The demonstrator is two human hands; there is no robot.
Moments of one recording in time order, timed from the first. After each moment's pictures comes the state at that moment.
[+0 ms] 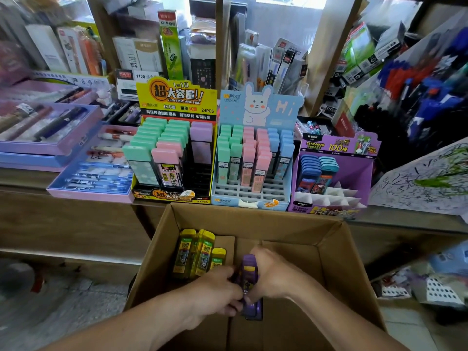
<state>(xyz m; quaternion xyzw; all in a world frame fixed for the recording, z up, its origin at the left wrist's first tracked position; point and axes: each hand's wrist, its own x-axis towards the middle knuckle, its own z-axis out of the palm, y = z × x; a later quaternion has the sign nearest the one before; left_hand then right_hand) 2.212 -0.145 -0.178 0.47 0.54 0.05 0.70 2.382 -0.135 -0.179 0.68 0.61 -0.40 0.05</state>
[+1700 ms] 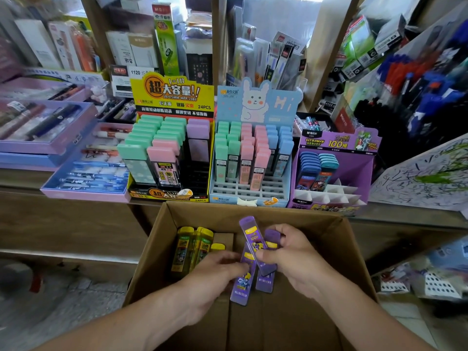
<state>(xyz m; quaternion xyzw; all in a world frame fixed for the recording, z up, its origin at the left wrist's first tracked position) 2.219 -0.142 -0.166 0.35 0.55 0.20 0.73 2.398 -0.139 -0.161 0.67 0.31 -0.57 -0.35</state>
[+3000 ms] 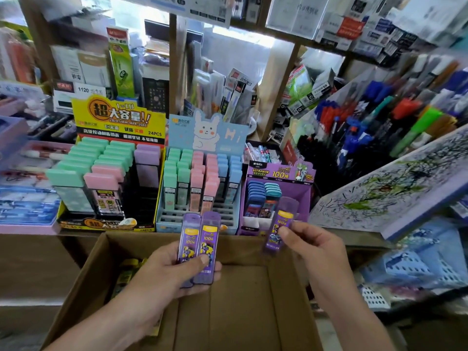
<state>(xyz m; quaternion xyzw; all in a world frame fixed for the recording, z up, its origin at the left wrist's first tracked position) 2.232 -0.112 -0.135 0.42 0.42 0.32 0.74 2.490 -0.156 -0.090 0.61 0.35 -0.39 -0.60</state>
